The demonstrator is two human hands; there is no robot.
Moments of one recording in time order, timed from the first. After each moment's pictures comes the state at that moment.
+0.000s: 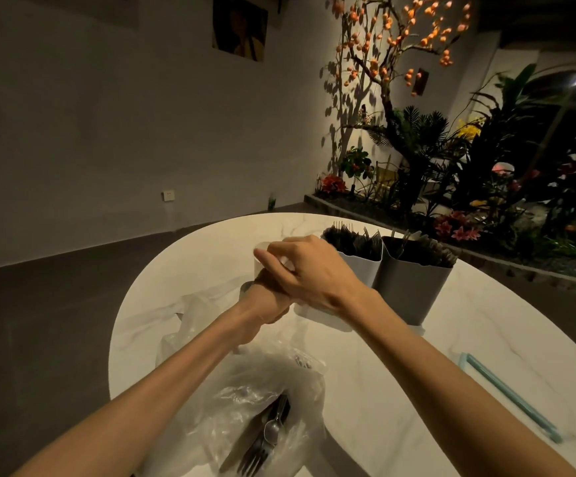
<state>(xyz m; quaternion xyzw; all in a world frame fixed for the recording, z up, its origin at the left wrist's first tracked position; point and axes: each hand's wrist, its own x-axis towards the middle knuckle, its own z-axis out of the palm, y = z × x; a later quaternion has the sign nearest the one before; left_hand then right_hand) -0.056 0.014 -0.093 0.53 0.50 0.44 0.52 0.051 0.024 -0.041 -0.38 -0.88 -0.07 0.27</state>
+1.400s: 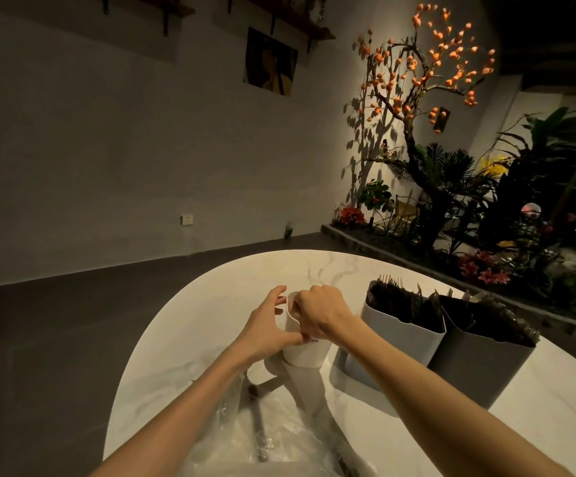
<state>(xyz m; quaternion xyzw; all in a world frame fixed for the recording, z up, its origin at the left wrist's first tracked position) -0.123 0.137 -0.142 0.63 0.54 0.41 0.37 0.007 0.173 -0.089 -0.54 -0.83 -0.14 0.01</state>
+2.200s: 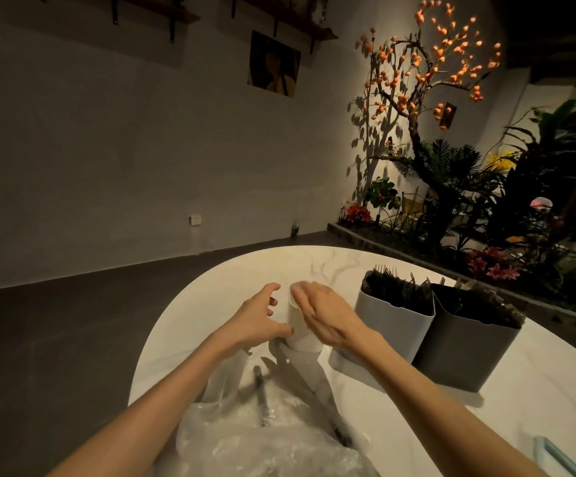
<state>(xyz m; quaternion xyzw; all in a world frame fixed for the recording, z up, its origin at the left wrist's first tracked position) -0.145 0.096 -0.115 0.65 0.58 0.33 0.36 0.028 0.130 -0.099 -0.48 -0.85 0.05 0.20</state>
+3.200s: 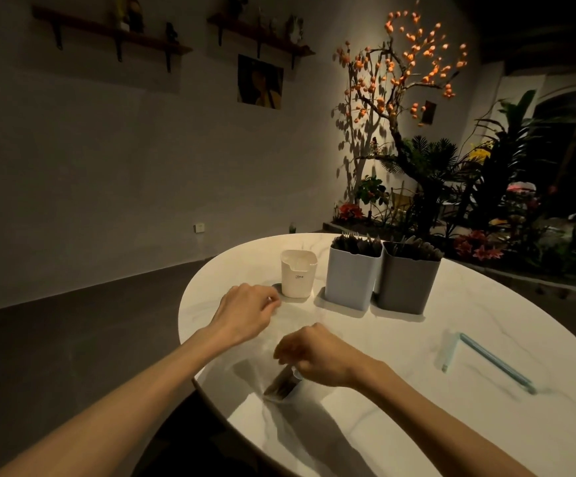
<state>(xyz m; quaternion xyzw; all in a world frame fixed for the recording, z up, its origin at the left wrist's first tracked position) -0.136 -0.091 -0.101 0.78 0.56 0.30 0.03 0.051 -0.113 -0.117 -0.42 -0.89 0.15 0.09</state>
